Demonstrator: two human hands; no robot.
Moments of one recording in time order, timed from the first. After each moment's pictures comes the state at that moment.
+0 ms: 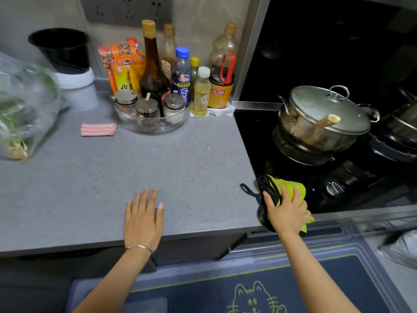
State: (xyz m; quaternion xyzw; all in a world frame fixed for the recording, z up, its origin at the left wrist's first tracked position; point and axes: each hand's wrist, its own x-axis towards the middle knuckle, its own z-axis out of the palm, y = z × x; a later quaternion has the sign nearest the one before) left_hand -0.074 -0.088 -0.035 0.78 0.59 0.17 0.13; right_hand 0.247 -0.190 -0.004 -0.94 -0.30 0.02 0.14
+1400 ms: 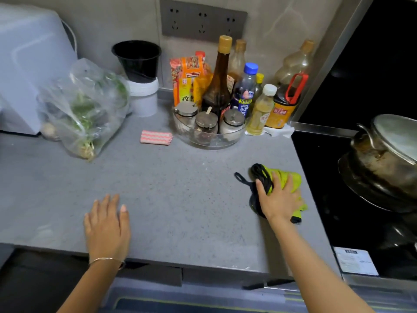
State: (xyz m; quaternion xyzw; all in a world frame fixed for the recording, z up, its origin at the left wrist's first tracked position) left_hand -0.218 -0.033 -0.018 0.62 0.74 0.24 0.10; right_hand 0.151 -0.020 -0.008 -0.90 -0.40 0.02 0.14
